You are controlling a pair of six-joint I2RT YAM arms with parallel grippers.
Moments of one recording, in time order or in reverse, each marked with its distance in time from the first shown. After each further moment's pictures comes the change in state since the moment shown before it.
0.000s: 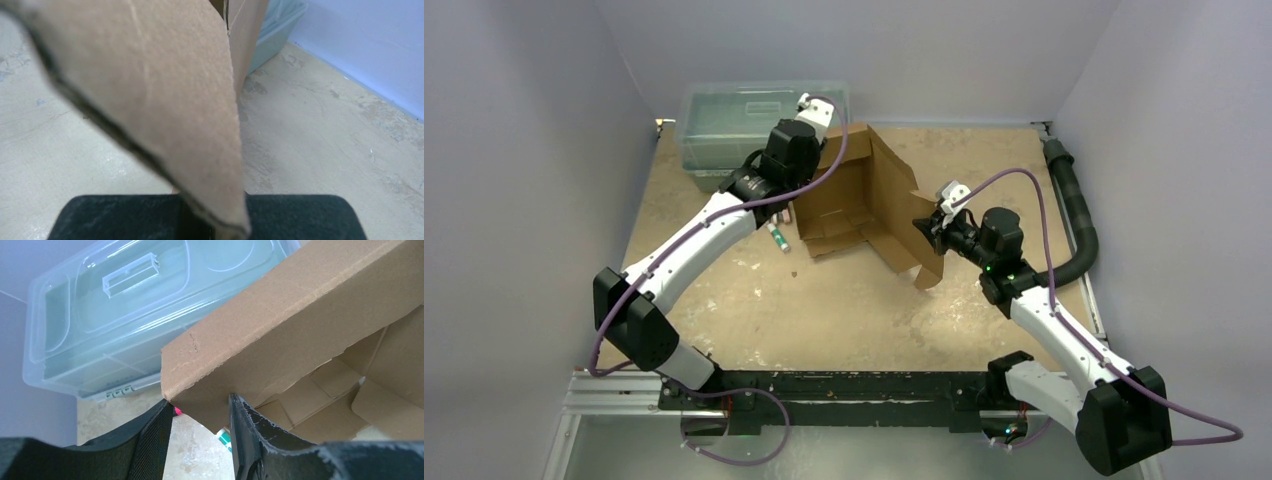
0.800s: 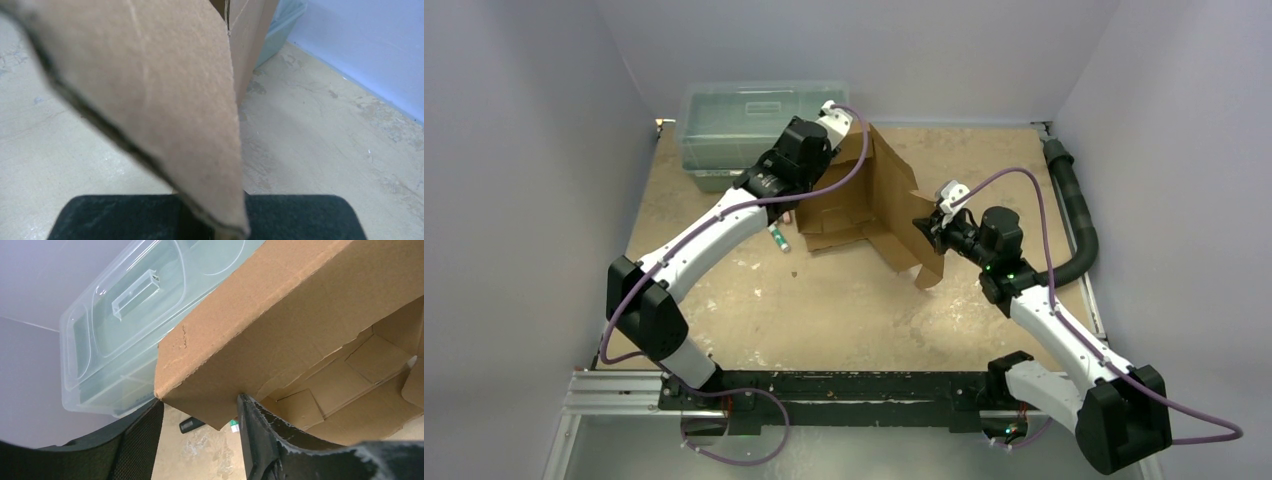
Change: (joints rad) left arm -0.017 0.069 0.023 0.038 -0.038 0.228; right arm 0.000 0.006 0.005 -0.006 0.000 -0.012
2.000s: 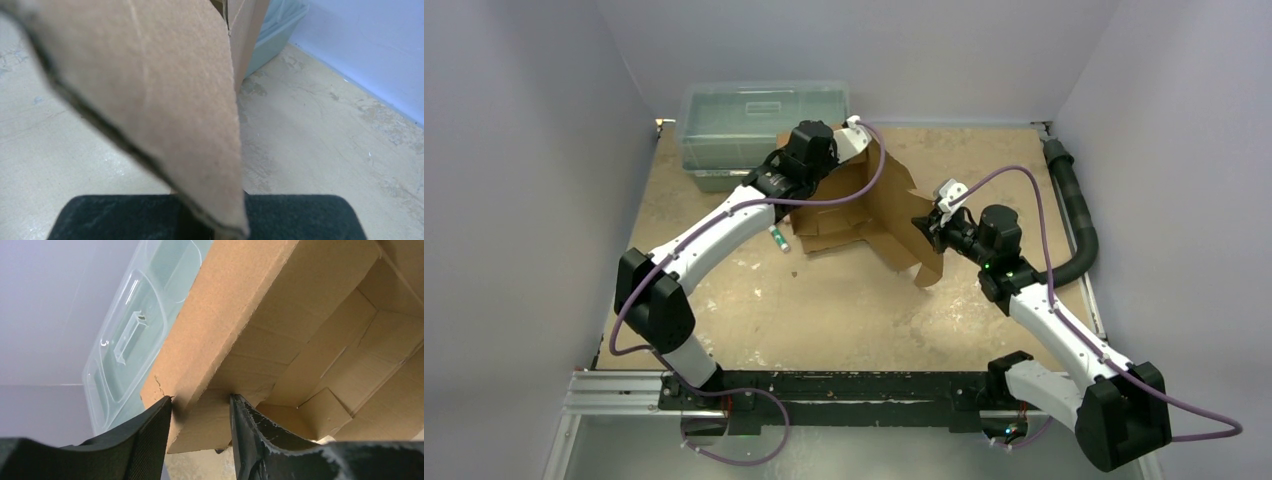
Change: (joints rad) left arm -0.001 0.045 0.006 0.031 0.114 0.279; right arm 0.004 0.014 0.012 0.000 0.000 -0.006
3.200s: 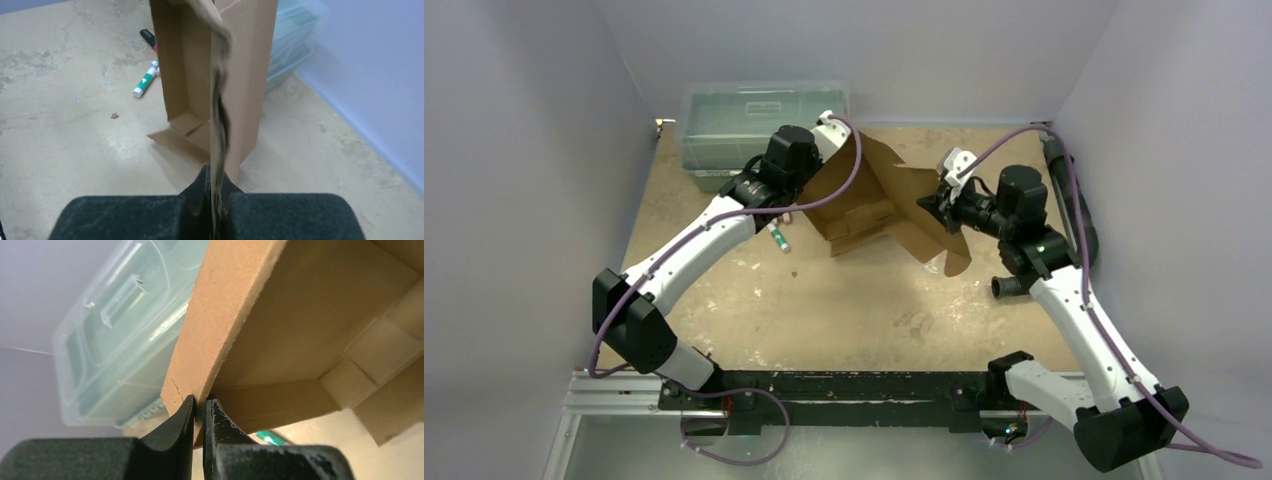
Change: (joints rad) left arm 0.017 -0.115 -0.081 -0.019 0.021 -0.149; right arm -0.014 -0.007 0.380 -0.470 -0.117 -0.121
